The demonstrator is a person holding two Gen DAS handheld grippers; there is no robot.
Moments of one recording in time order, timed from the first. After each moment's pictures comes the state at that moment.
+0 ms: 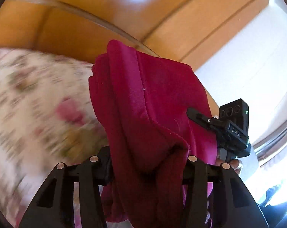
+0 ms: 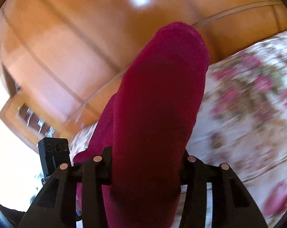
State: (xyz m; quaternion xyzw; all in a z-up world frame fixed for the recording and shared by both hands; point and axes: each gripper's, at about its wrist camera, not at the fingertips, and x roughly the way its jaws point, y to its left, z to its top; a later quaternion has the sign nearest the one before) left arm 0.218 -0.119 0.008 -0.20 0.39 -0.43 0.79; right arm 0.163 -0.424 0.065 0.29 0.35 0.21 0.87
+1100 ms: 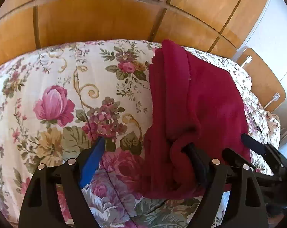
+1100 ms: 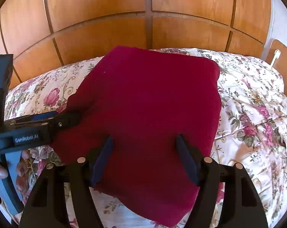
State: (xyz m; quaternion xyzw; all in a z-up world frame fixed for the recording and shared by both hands) left arm 0.228 -0.216 -0.038 -0.04 0.45 -0.25 0.86; right arm 0.143 -0.401 0.000 0.04 0.42 -0.04 0.91
